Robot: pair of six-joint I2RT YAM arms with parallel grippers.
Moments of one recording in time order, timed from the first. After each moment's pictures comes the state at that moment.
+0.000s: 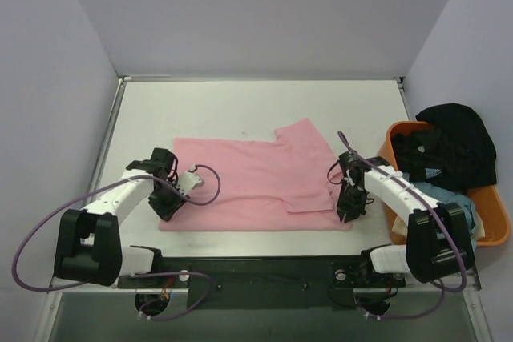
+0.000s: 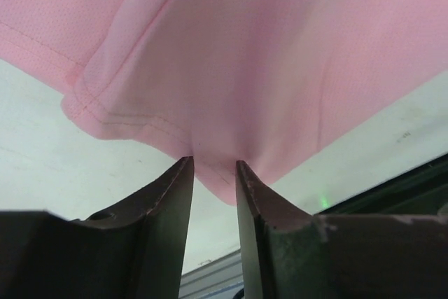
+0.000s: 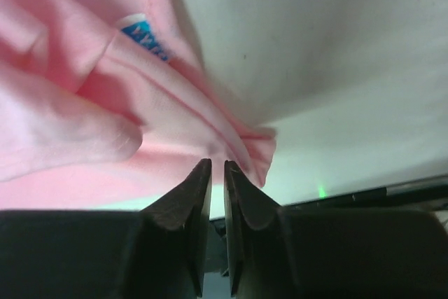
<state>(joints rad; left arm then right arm) -0.17 1.33 0.70 -0.86 0.05 0.67 0.26 1.35 0.68 -0.89 0.08 0.57</state>
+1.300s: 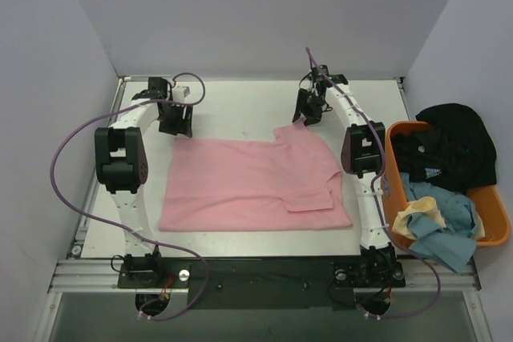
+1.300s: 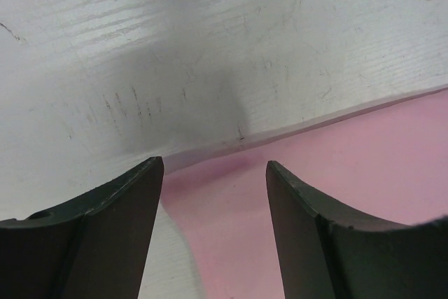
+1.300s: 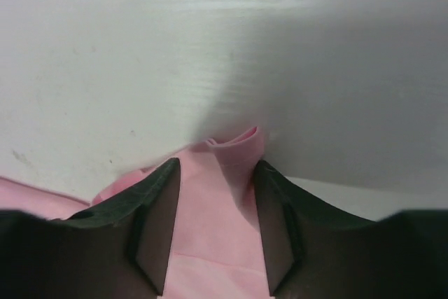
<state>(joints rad) -0.01 2.13 1.66 -0.65 0.24 0.13 0.19 2.57 2.34 -0.94 -0.21 0.36</state>
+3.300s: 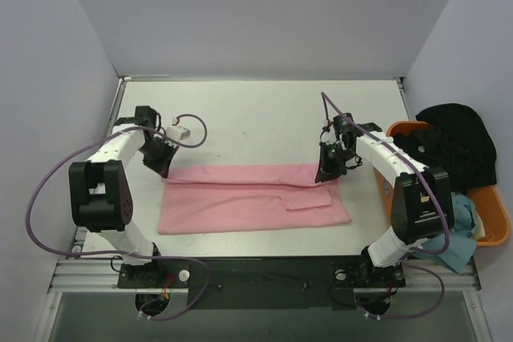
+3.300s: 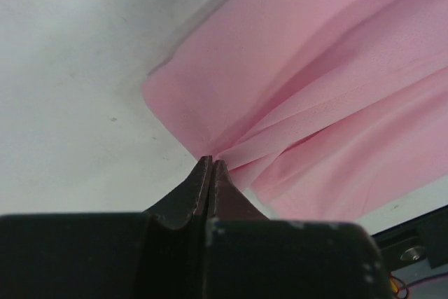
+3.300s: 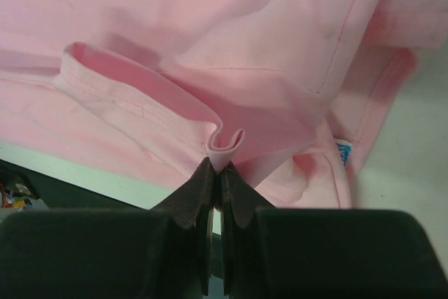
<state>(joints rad) 0.02 1.69 1.25 -0.92 0.22 0.56 0.23 1.60 1.11 -0.82 -0.28 0.29</state>
